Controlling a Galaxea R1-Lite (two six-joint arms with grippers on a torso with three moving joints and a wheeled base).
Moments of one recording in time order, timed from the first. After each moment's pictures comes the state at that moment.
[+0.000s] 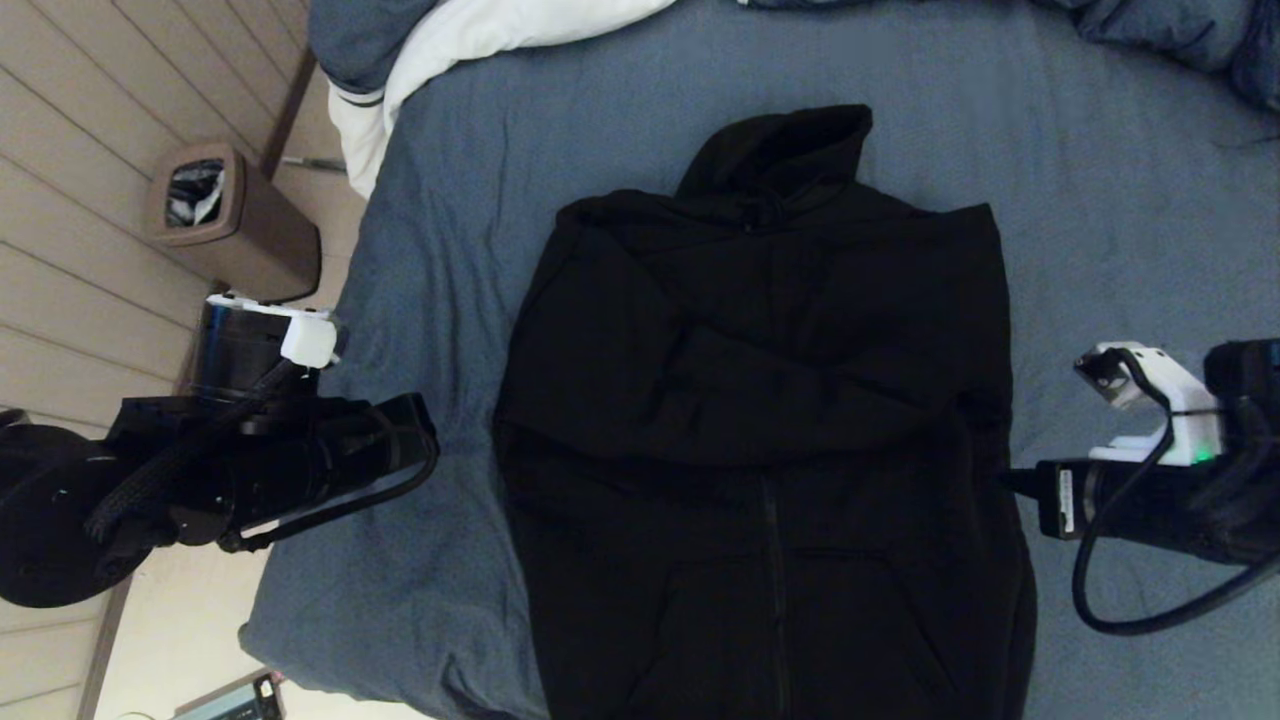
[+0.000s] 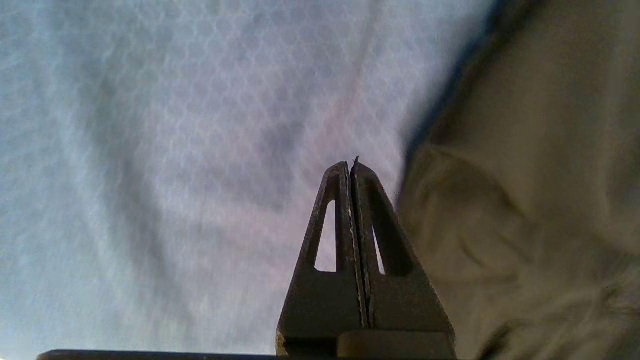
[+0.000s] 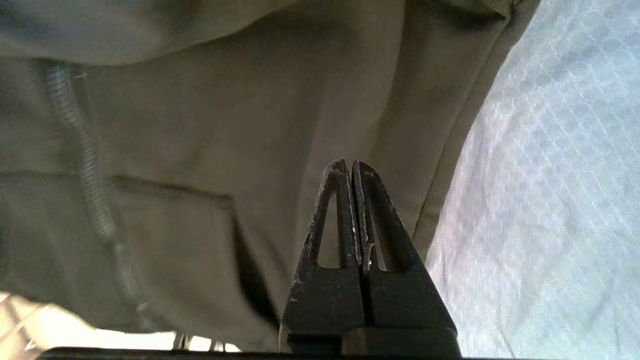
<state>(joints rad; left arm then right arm) -0.43 1.62 -0.81 -0.32 0.13 -0.55 -0.02 1.40 -0.68 -0.15 0.18 -0.03</state>
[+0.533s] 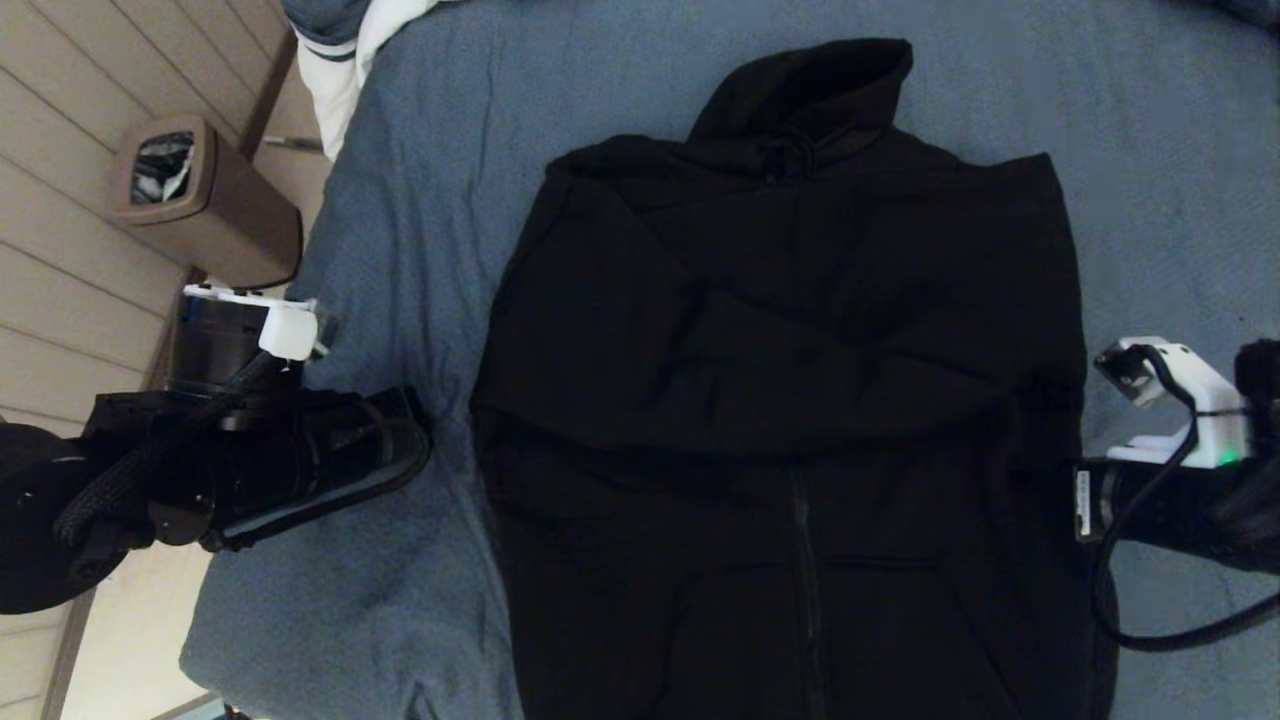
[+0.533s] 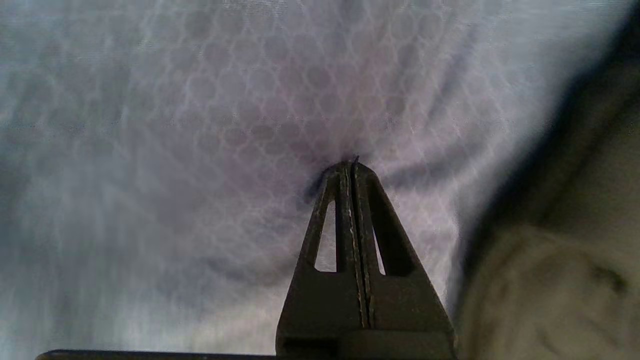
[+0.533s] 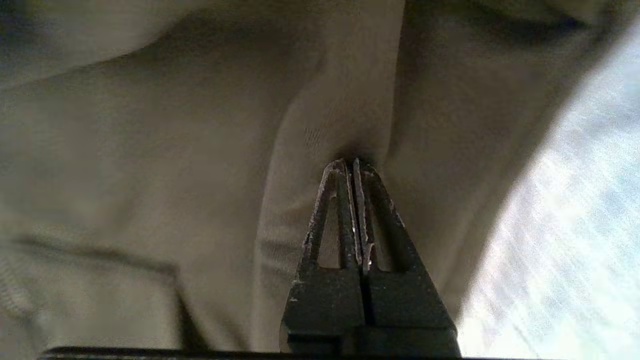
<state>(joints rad) -0.43 1.59 -0.81 -0.32 0.13 -0.55 -0.02 1.35 -0.67 -0.14 0.18 -0.03</state>
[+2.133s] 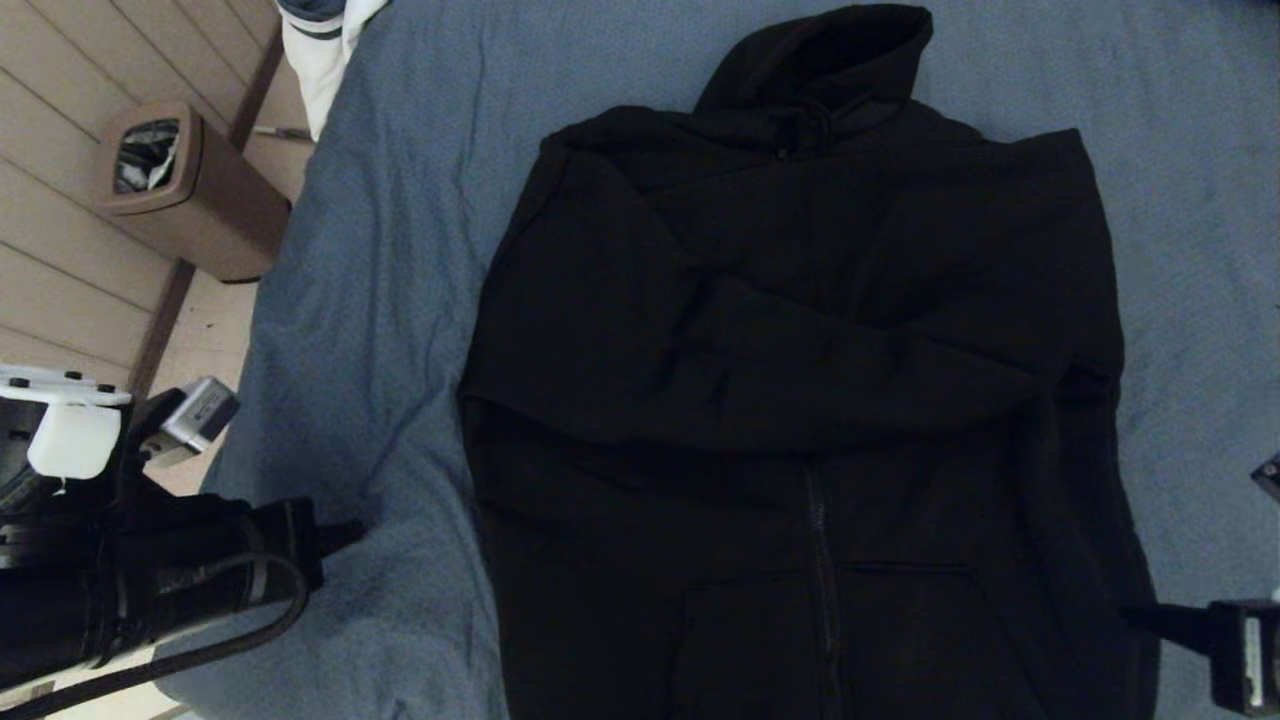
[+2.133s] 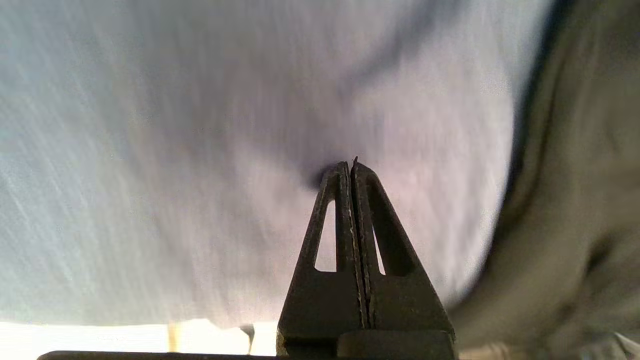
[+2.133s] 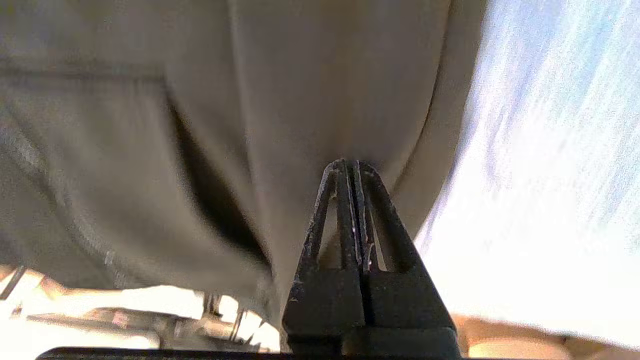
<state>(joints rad) -0.44 1.25 -0.61 -0.04 0.01 -0.51 -0.08 0.98 -0.59 0.29 0.21 0.03</state>
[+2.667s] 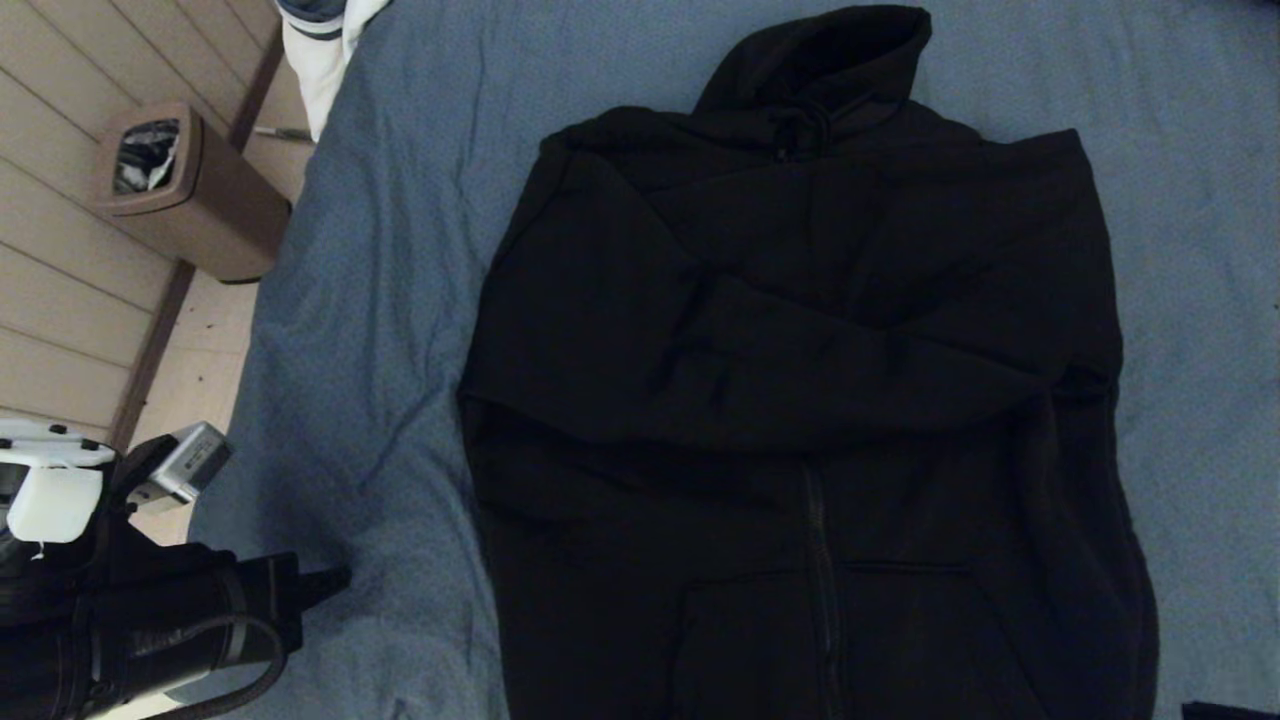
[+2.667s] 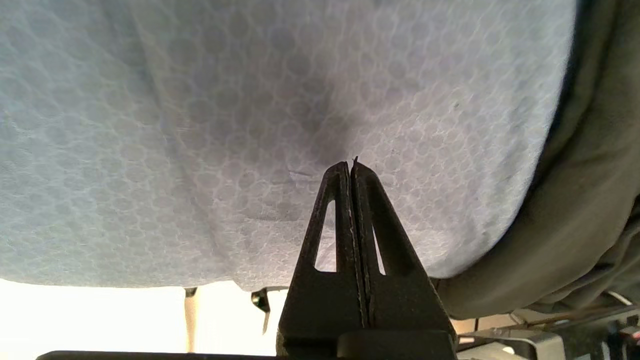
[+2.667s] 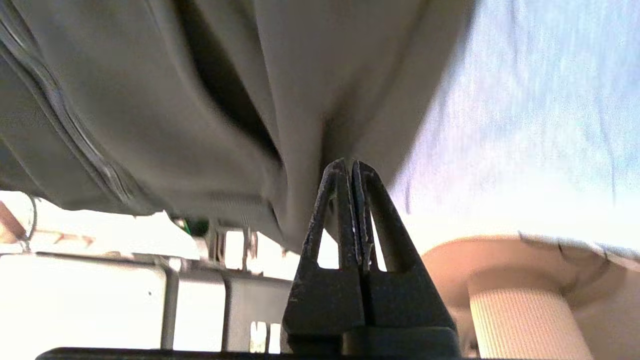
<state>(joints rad) -0.45 1.21 -0.53 -0.04 -0.01 -0.48 -0.08 0.81 -0.58 0.54 0.20 0.03</state>
